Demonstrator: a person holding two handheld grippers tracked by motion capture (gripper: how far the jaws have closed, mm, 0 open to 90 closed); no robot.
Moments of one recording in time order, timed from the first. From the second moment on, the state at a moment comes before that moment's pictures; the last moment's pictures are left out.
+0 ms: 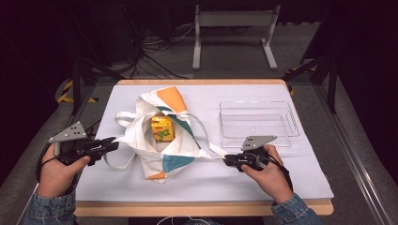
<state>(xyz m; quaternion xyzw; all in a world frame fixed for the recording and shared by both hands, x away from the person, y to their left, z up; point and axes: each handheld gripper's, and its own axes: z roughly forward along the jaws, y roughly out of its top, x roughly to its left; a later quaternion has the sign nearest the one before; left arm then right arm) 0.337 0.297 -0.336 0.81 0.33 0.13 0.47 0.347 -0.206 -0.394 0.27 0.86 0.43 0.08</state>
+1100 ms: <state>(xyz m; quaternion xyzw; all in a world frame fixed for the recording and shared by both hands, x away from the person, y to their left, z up) 0.358 0.259 -0.328 0.78 0.36 0.15 0.49 0.397 -0.101 -0.324 0.19 0.82 0.52 0.12</state>
